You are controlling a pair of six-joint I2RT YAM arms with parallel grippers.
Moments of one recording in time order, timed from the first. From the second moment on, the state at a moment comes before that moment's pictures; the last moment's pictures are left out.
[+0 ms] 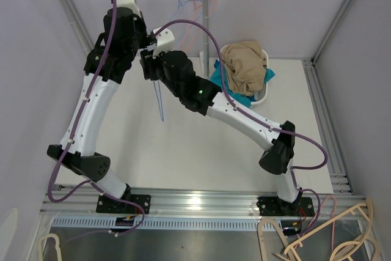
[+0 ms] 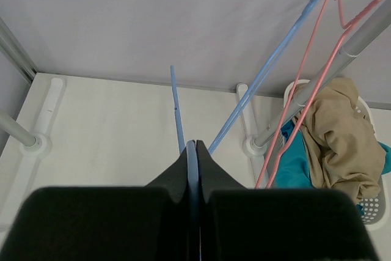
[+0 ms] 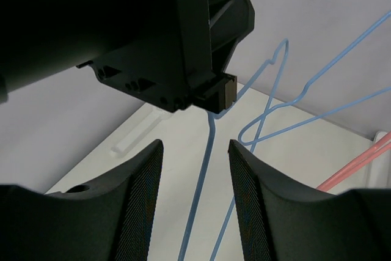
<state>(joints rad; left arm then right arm) -0.37 1.60 2.07 -0.71 -0.34 -0.23 1.03 2.01 2.16 -0.15 0.38 0.11</state>
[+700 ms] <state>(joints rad) -0.37 1.53 1.99 -0.67 -0.36 -0.22 1.05 2.12 2.23 -0.17 0.52 0.08</state>
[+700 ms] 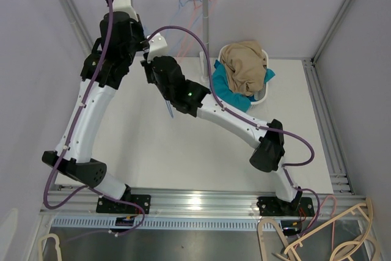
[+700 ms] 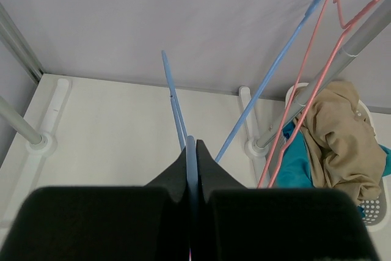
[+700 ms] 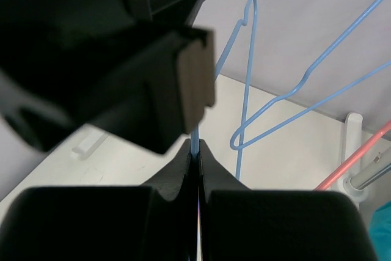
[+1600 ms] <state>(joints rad) -0.36 1.24 1.52 -0.20 -0.39 -0.21 1.08 2.12 2.24 -0.15 0.45 0.07</state>
